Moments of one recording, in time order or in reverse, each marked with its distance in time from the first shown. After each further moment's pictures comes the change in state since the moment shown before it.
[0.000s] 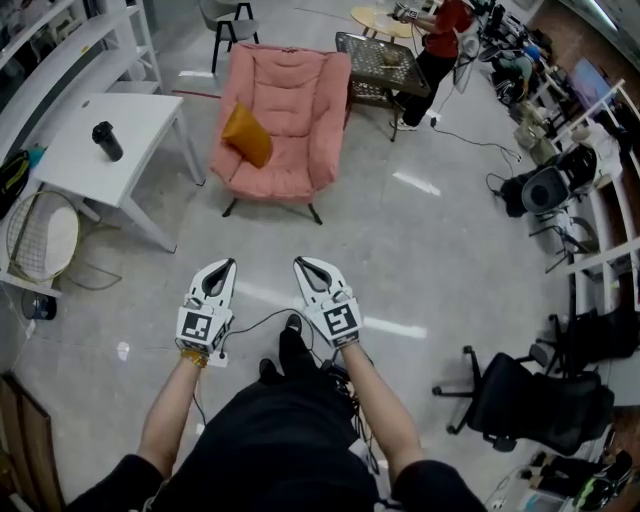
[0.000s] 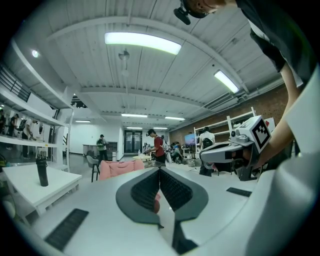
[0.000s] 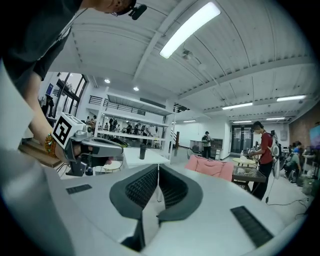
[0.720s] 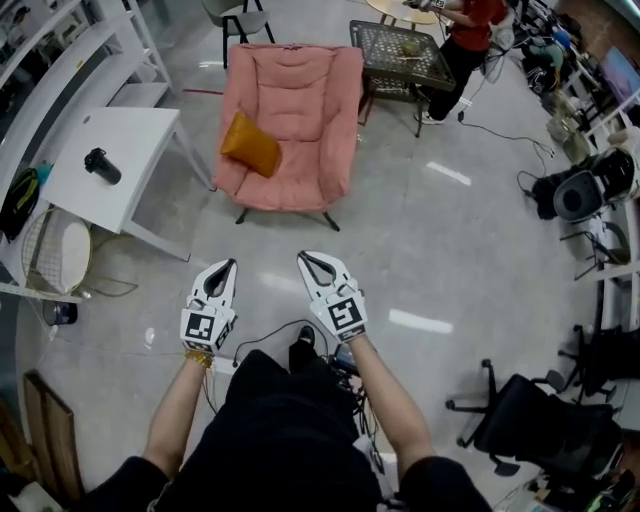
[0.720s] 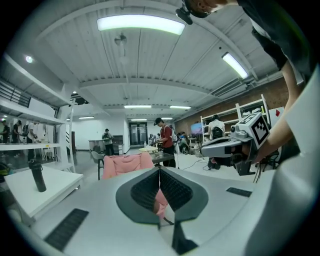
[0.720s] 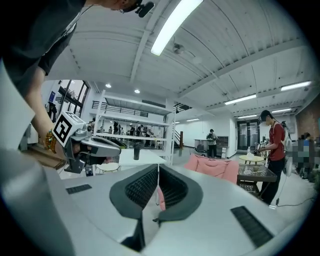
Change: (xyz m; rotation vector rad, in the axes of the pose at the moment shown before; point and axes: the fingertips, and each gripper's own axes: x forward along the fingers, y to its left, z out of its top) left arm 0.166 0.048 -0.013 0.032 0.112 0.073; right arm 0.095 -0.156 -0.034 0.042 -0.010 0.074
